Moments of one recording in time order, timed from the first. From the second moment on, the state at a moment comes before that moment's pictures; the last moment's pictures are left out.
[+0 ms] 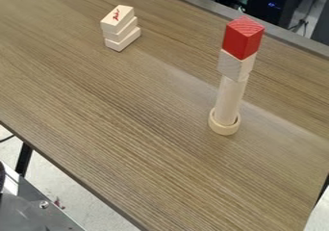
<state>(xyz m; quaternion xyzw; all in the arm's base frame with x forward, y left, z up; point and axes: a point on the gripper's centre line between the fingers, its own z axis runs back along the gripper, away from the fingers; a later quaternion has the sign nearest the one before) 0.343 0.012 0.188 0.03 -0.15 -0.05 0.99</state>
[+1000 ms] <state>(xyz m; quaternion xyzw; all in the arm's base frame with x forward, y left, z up) 0.315 -0.028 0.197 0.01 -0.15 -0.13 0.98</state>
